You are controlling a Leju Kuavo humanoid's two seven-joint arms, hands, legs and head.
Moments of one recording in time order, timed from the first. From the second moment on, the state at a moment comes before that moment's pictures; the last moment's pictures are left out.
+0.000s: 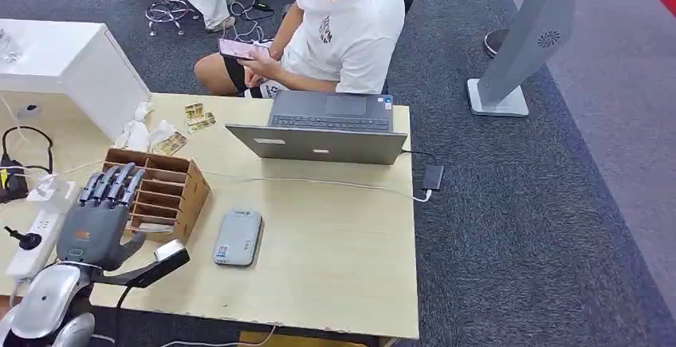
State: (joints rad) left arm 0.13 0.45 -0.04 -1.67 -1.20 0.12 0.14; right arm -0.08 0.12 0.96 -0.17 -0.57 -0.29 -0.16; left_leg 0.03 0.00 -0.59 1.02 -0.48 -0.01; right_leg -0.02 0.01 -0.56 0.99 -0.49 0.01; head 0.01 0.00
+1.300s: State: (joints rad) left arm 0.10 0.41 -0.02 -1.53 -1.20 0.06 0.15; right arm -0.08 0.12 0.97 -0.17 -0.55 -0.29 -0.13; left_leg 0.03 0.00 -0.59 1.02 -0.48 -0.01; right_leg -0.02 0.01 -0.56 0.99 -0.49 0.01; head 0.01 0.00
